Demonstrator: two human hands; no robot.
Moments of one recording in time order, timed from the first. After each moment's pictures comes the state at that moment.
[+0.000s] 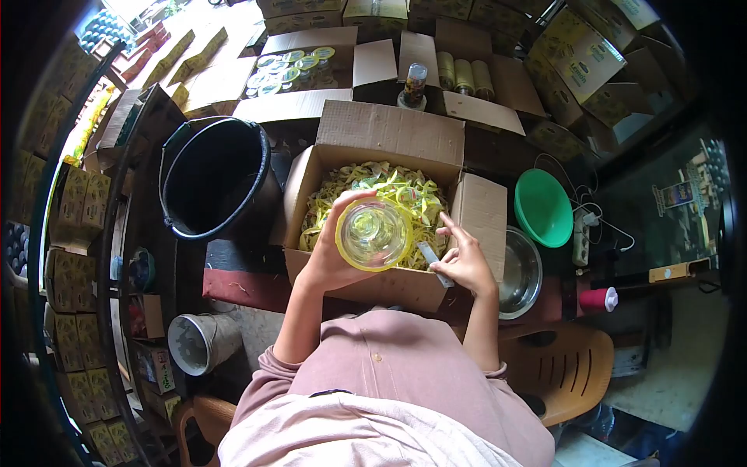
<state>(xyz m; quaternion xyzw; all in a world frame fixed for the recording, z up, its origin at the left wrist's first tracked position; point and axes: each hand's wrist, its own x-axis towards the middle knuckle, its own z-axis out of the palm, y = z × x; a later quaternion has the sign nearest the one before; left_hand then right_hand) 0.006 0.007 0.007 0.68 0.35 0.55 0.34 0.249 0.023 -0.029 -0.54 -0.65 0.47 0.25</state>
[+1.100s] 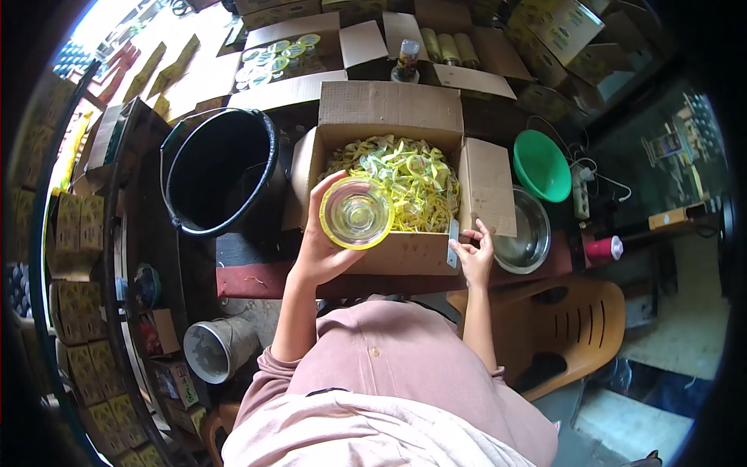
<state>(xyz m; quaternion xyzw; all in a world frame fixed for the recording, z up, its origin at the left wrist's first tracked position) -0.046 -0.027 0.015 0.62 0.31 0.55 0.47 0.230 -0.055 -0.120 -0.62 -0.39 0.40 0.56</state>
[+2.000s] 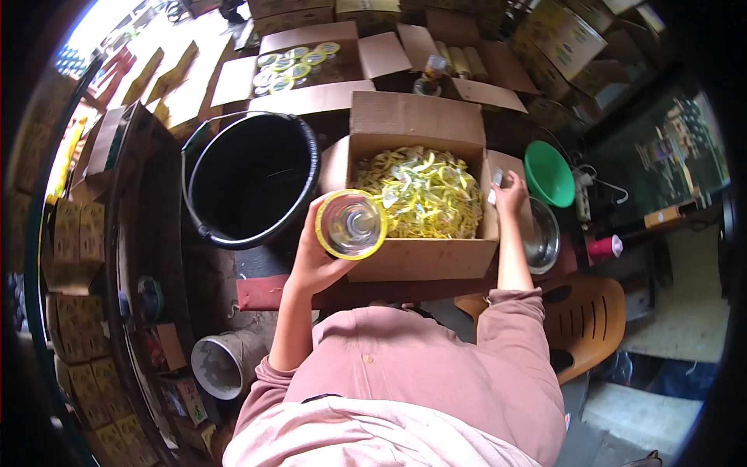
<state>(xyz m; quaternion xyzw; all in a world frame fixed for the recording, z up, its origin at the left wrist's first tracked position) -0.139 -0.029 0.006 0.61 0.29 0.58 0.45 0.280 0.101 -0.152 -0.76 -0.53 -0.08 0.36</state>
